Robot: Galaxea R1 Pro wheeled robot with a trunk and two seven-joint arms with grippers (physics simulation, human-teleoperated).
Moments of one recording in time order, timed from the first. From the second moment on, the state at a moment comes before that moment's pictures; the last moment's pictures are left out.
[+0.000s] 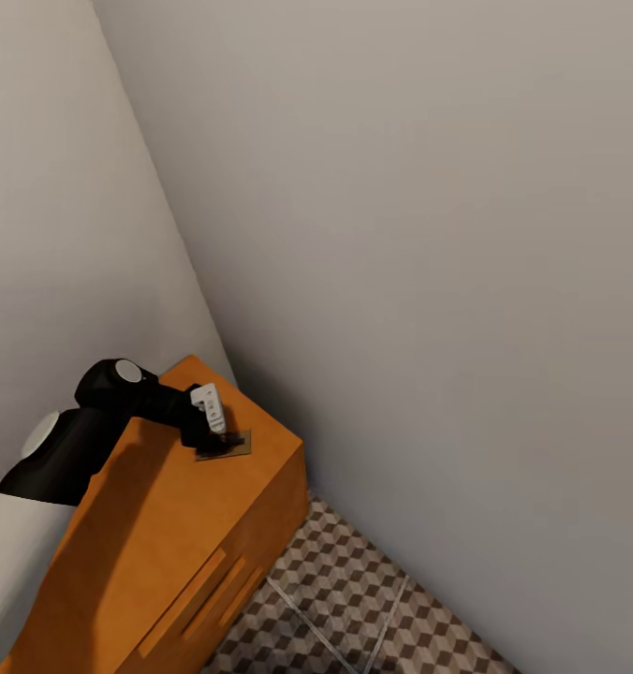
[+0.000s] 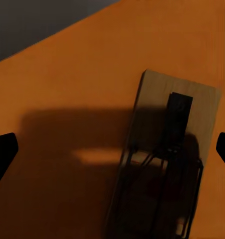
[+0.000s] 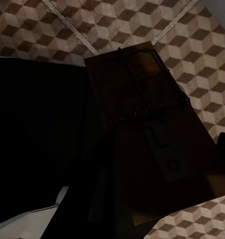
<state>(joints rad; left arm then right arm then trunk) -0.89 0.29 -0.25 -1.36 -0.68 0.57 -1.42 -0.17 0.12 0.14 -0.01 0.06 -0.54 -0.13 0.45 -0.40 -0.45</state>
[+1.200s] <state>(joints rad) -0.89 0.29 -0.28 -1.35 -0.69 0.57 -1.42 -0.17 0.12 0.14 -0.01 0.06 -0.54 -0.13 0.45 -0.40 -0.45</state>
